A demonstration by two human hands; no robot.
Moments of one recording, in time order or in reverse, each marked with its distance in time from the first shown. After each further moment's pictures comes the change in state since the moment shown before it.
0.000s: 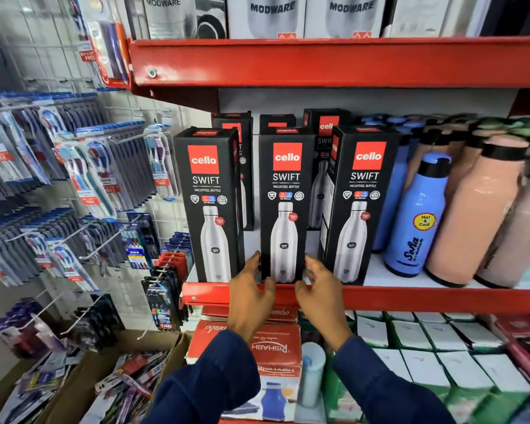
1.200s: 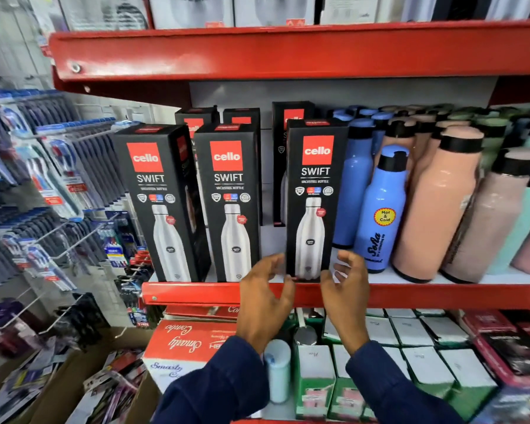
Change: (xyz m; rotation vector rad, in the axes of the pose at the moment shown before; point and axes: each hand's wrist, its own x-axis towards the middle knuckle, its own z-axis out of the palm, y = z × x) left_hand -0.022 0.060 0.079 -0.043 0.082 0.199; right_hand 0.014 0.063 -0.081 0.247 0.365 0.121
